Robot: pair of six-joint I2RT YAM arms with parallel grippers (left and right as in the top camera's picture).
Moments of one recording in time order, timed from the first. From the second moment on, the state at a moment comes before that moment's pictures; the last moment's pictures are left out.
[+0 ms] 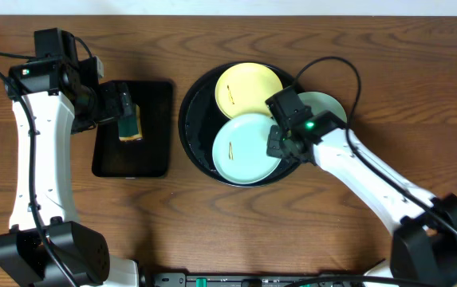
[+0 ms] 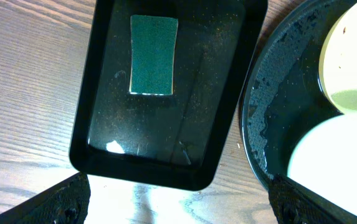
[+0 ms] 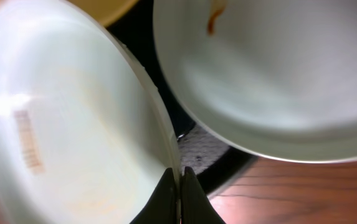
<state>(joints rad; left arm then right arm) 0.19 1.65 1.61 -1.27 0.16 -0.10 0.55 1.66 1.20 -0.80 0.08 0.71</state>
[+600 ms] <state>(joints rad) 0.19 1.65 1.37 -0.93 0.16 -0.10 0.55 1.65 1.20 -0.74 0.16 0.59</state>
